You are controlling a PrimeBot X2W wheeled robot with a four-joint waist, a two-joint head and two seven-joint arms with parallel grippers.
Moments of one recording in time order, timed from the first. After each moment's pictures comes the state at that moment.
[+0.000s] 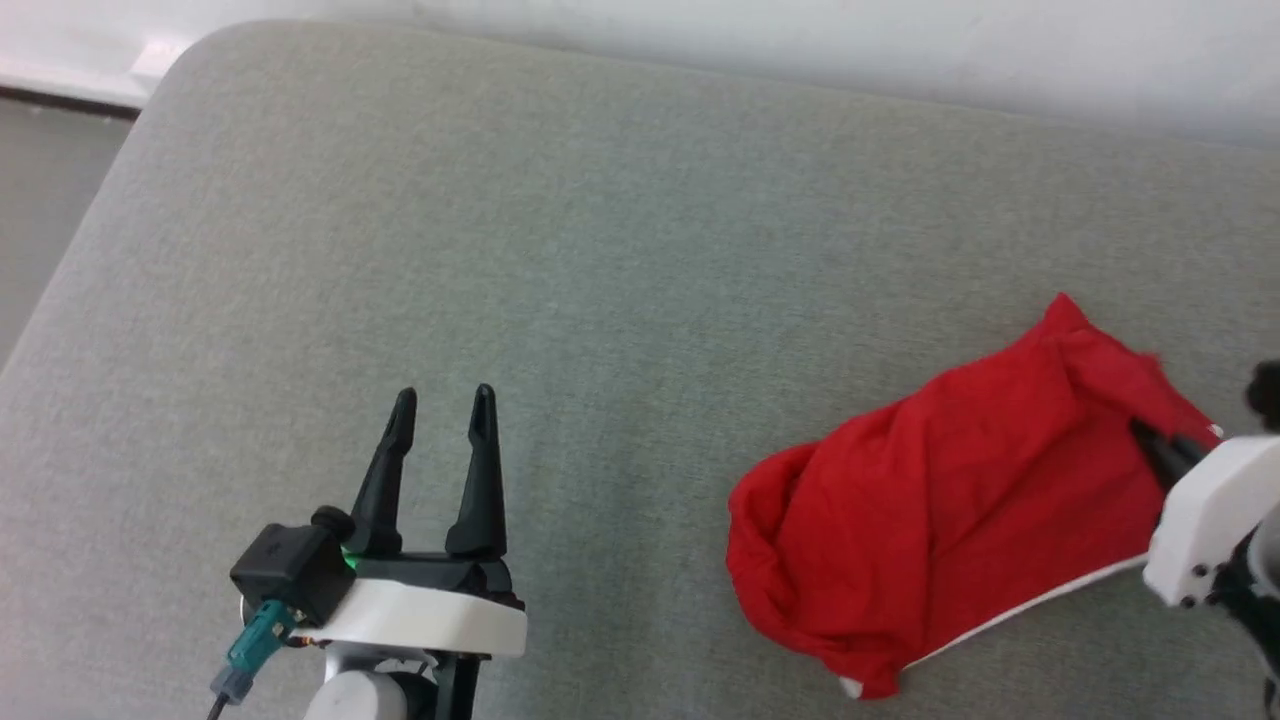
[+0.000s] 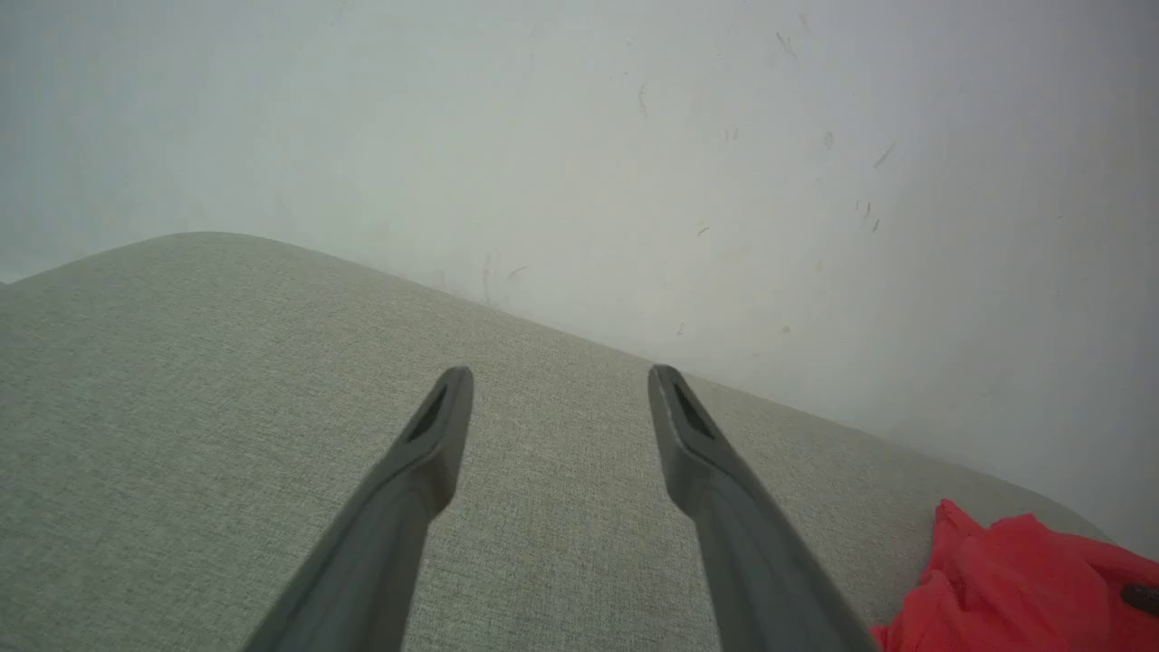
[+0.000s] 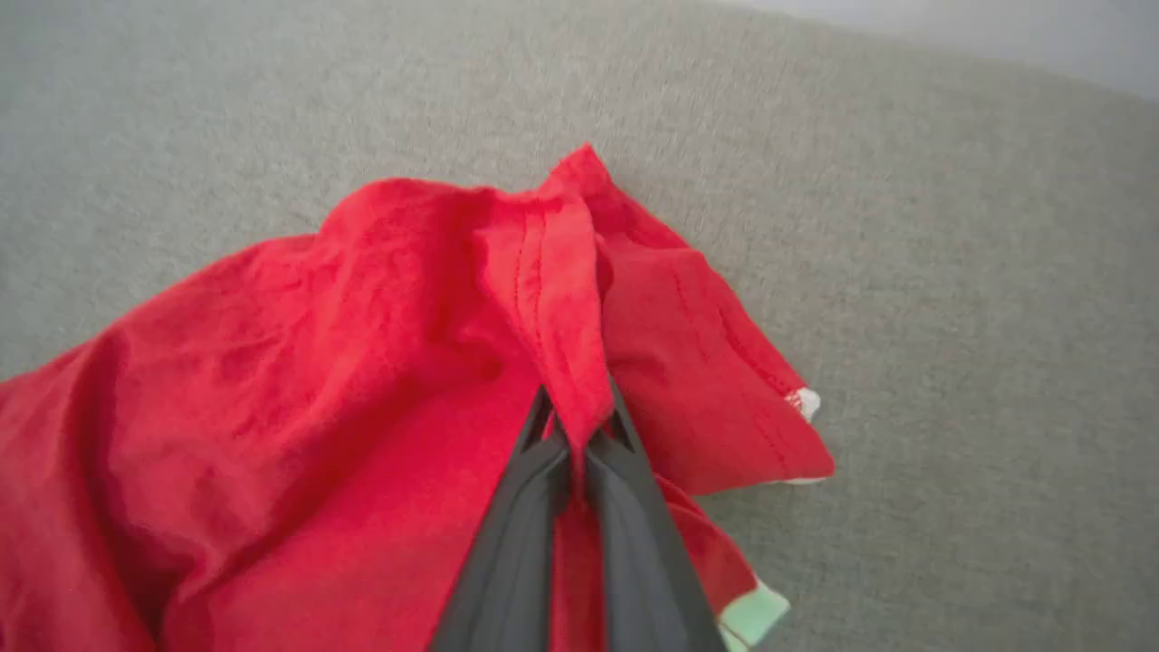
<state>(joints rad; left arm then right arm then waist) -0.04 0.05 -0.16 -0.05 -0.37 0.01 -0.26 -0.11 -0.24 -0.15 -0.10 0.30 0.13 0.67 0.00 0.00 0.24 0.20</state>
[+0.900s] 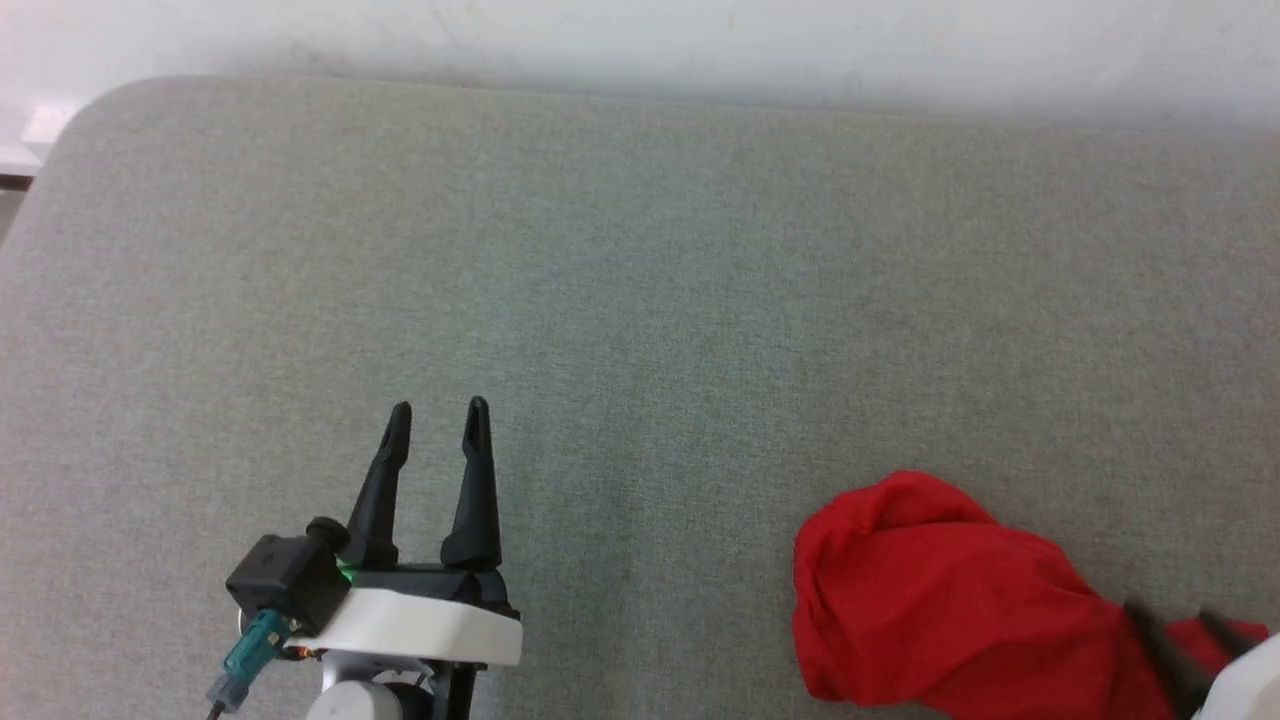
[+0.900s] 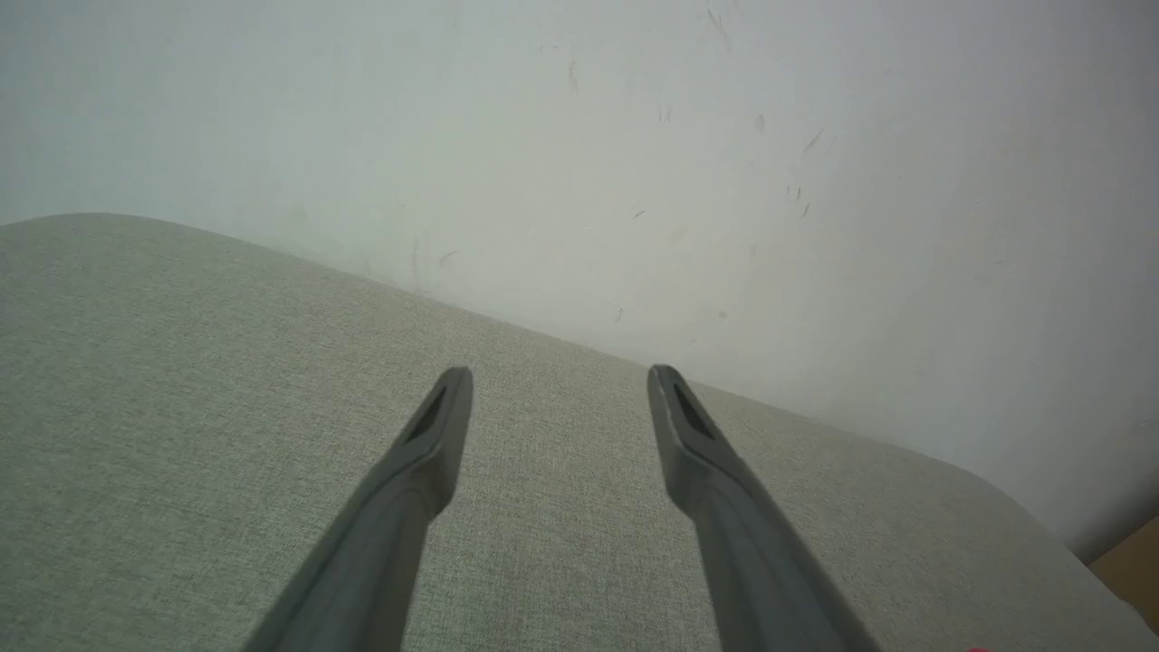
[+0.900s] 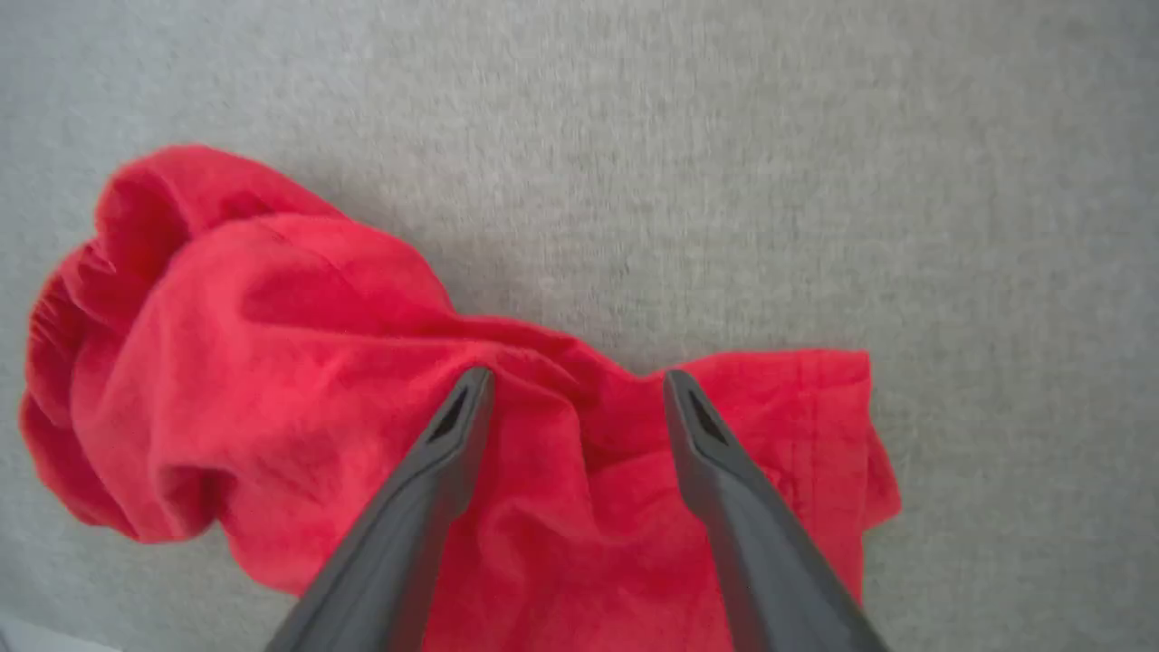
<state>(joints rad) -0.02 0.05 -0.15 -0.04 -0.38 0.01 -0.26 0.27 -0.09 -0.30 -0.34 0.37 0.13 0.74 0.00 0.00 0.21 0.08</state>
